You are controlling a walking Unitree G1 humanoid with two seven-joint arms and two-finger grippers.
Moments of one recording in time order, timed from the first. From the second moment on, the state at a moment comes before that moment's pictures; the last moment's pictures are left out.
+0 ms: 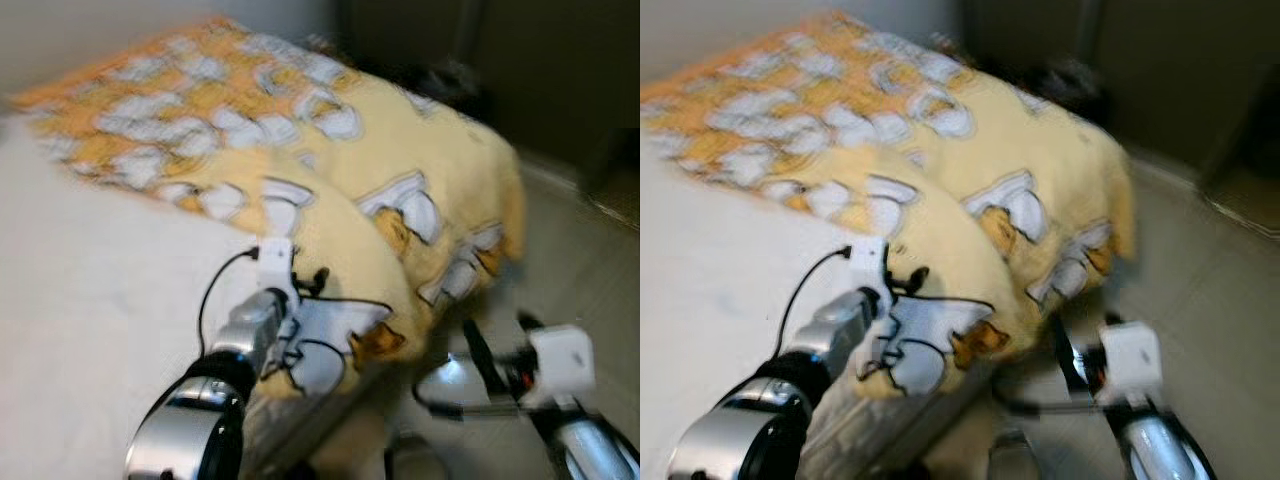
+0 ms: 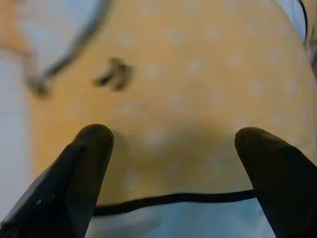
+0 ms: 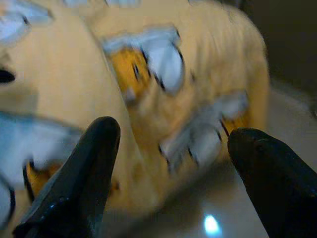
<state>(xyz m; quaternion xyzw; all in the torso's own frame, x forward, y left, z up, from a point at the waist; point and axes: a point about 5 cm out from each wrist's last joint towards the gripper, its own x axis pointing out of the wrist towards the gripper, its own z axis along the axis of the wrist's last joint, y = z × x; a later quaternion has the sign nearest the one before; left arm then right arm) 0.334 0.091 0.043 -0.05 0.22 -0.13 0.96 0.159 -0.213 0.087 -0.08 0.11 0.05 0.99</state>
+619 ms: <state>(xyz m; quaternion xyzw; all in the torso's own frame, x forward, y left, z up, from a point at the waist) 0.346 0.135 0.070 -0.01 0.08 -0.03 1.00 0.128 -0.200 0.092 -0.04 0.17 0.13 0.98</state>
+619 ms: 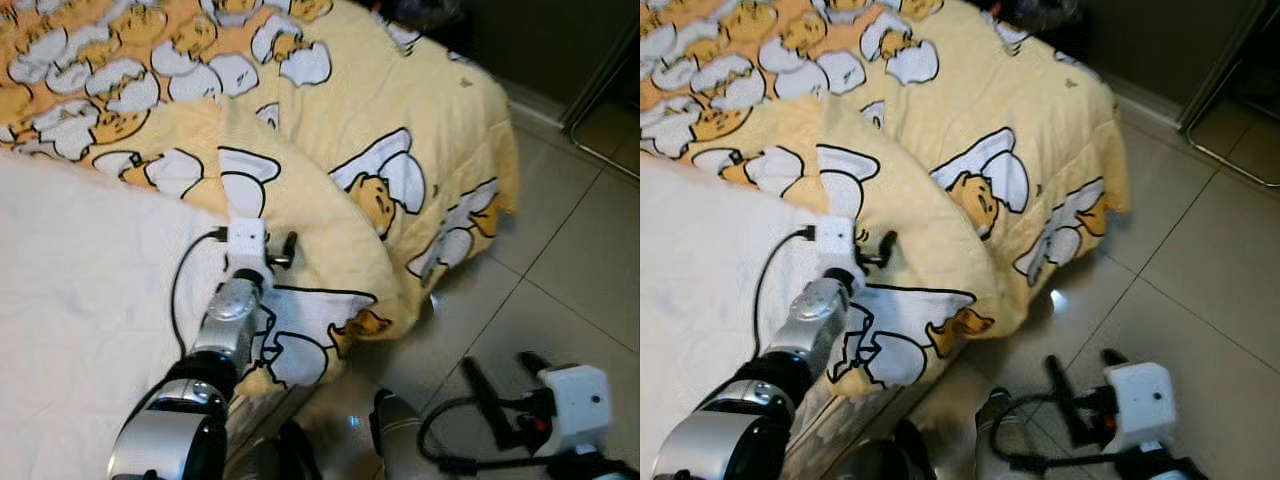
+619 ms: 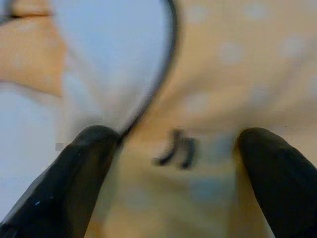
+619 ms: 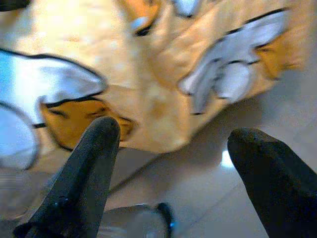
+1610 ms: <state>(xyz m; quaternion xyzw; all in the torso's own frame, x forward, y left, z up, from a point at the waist) 0.348 0.151 0.076 -0.19 0.09 -0.01 0.98 0.134 -0.191 0.079 -0.02 0.20 0.20 0.96</state>
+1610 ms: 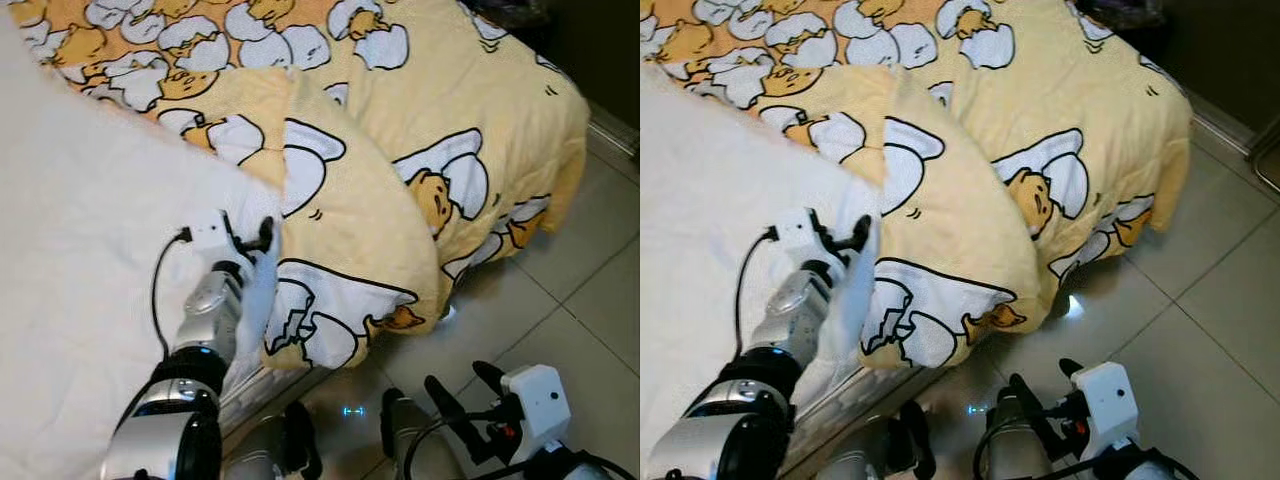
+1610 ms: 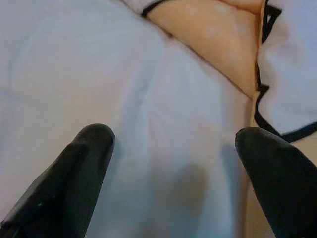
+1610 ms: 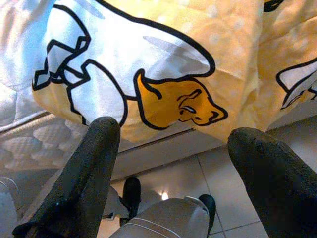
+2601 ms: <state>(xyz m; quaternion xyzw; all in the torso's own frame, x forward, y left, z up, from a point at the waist) 0.323 0.086 0.042 -0.12 0.18 -0.14 0.97 0.144 -0.179 0.068 -0.01 0.19 0.21 0.96</state>
